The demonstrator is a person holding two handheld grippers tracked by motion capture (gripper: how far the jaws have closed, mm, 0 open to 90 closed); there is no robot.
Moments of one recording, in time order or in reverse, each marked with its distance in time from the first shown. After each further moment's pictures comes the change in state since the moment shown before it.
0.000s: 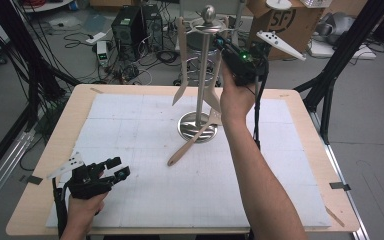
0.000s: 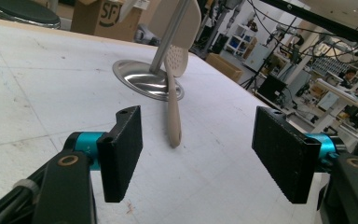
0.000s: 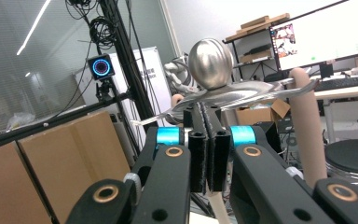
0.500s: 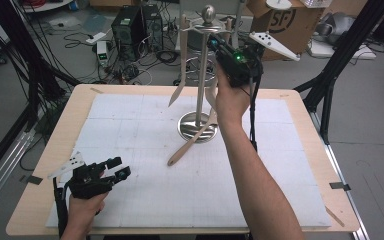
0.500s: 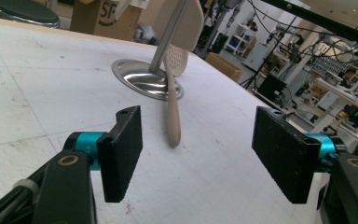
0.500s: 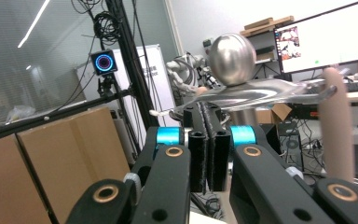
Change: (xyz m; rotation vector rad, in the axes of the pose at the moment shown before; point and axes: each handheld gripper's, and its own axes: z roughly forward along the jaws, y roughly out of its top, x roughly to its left) left arm 0.000 0.000 0.001 0.003 0.002 0.000; right arm 0.011 -0.004 0.004 0.005 0.012 -0.043
